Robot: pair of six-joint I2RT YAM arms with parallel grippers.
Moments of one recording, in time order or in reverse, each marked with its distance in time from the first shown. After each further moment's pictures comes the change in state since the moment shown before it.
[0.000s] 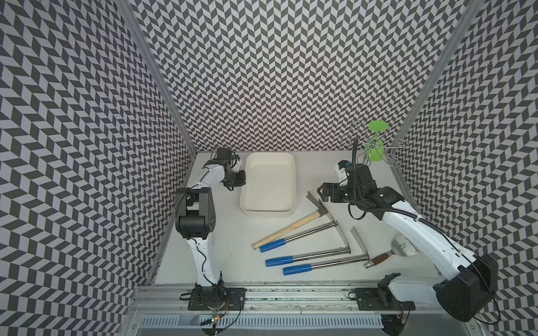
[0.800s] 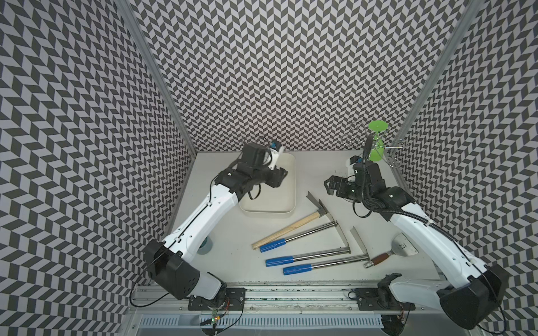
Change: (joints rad) left arm -0.579 -0.568 -0.130 0.081 -0.212 0.064; right arm -0.063 -0.074 0.034 -0.036 0.065 0.170
